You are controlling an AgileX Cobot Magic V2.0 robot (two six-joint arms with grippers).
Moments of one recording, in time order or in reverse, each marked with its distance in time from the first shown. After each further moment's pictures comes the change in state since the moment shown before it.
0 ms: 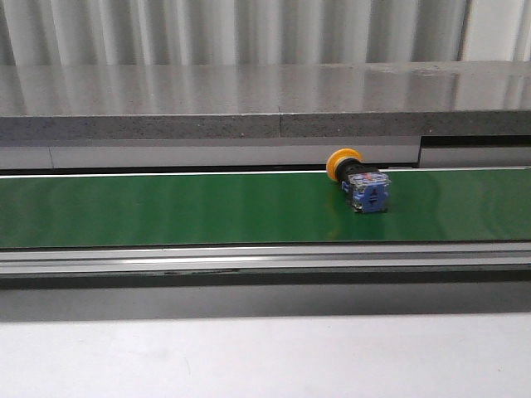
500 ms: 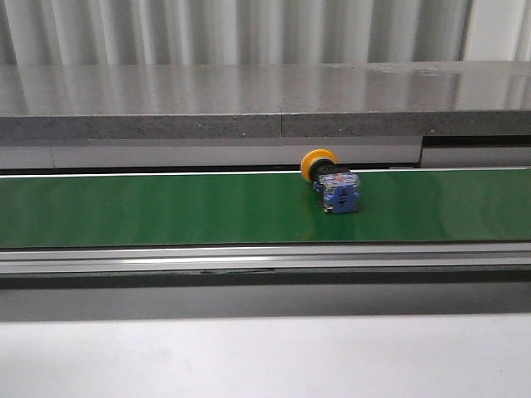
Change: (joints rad) left arm -0.150 0.536 -0.378 -0.101 0.285 -0.068; right arm 0.000 0.000 0.000 0.000 0.000 0.000
